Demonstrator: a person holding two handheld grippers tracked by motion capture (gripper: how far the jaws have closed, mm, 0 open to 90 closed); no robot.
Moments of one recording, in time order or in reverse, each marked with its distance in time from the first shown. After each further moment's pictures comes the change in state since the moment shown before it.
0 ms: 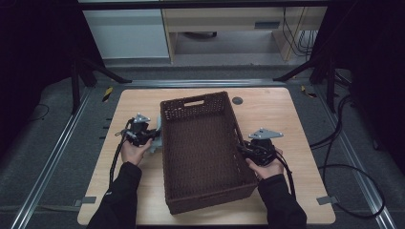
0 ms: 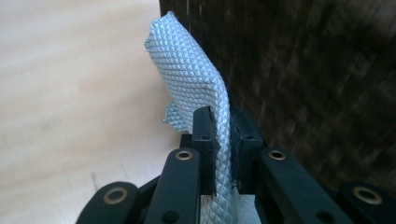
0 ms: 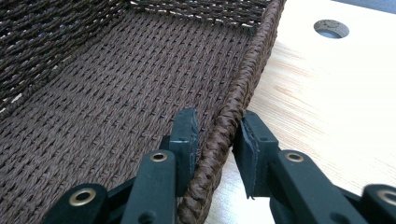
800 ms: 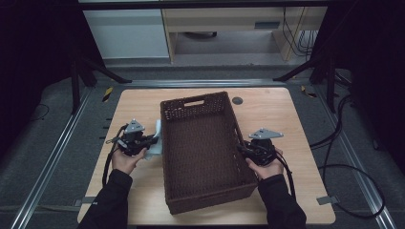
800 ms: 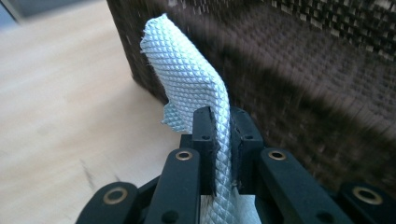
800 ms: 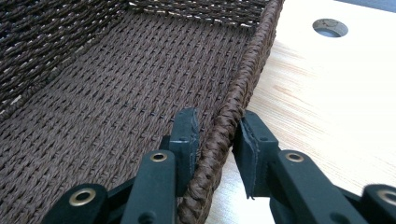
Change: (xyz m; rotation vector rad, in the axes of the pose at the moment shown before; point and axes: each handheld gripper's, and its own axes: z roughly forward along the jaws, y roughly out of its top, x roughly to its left) left arm -0.023 -0.011 -0.049 -0.054 -0.081 0.099; right arm 0.000 0.000 0.000 -0.001 -0.002 0.009
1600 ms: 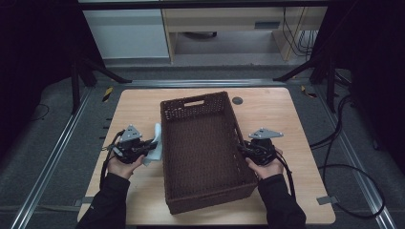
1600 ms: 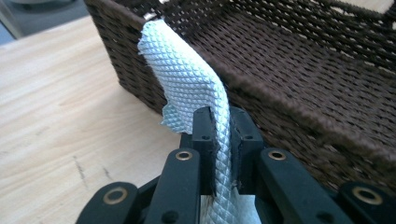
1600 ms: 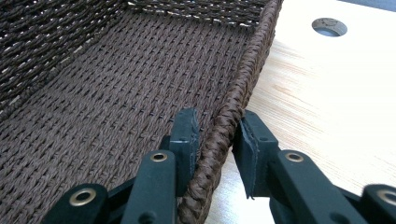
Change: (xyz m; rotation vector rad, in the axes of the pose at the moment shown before) left arm -0.024 -0.001 -0.032 -0.065 -0.014 0.048; right arm 0.000 0.001 0.000 0.003 -0.005 0.004
